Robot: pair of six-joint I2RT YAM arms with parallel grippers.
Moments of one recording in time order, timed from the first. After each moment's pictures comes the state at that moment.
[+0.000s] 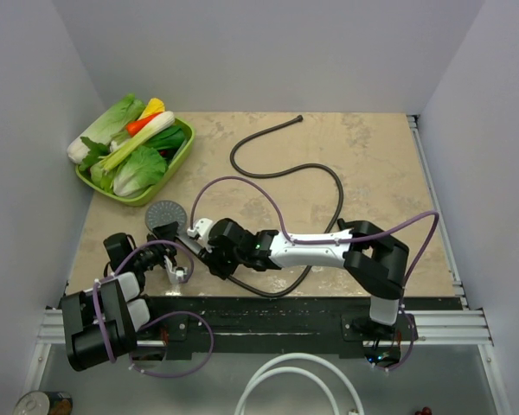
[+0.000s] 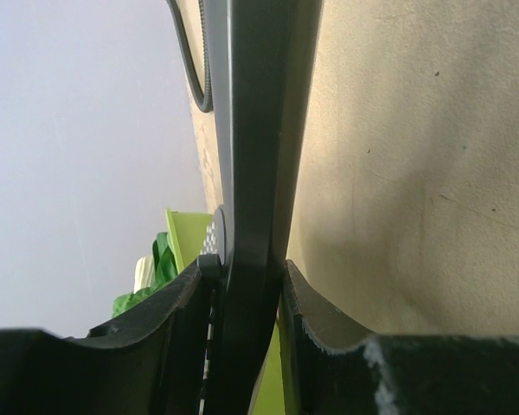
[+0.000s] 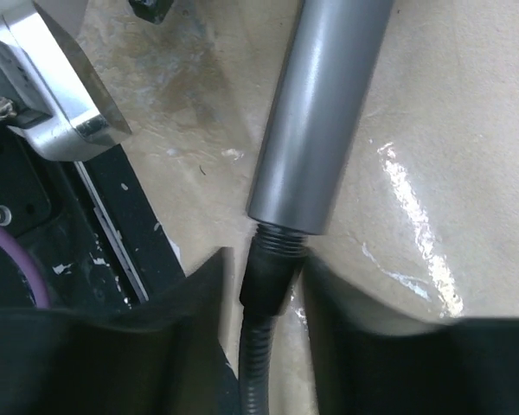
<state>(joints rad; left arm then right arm) 0.36 1.13 0.04 0.43 1.06 2.06 1.19 1.84 1.20 -0.15 -0.05 0.17</state>
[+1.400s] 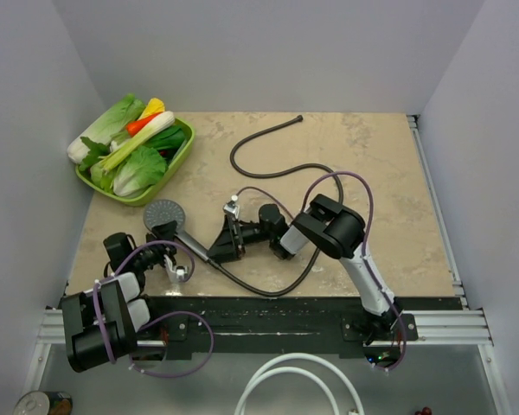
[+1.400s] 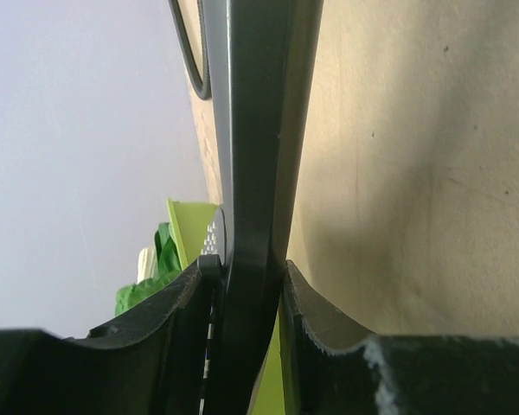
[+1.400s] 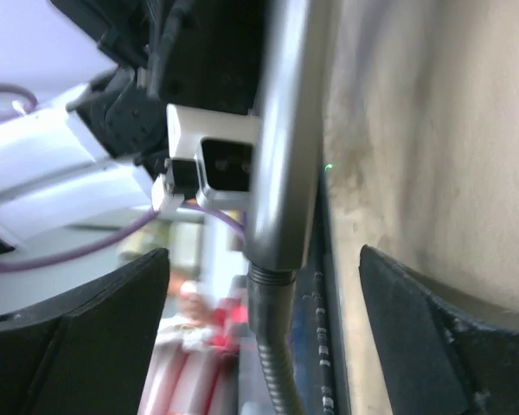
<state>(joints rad) 0.36 1.12 0.04 0.44 1.02 2.06 0.85 2.33 1.00 1.26 -0.93 1.39</state>
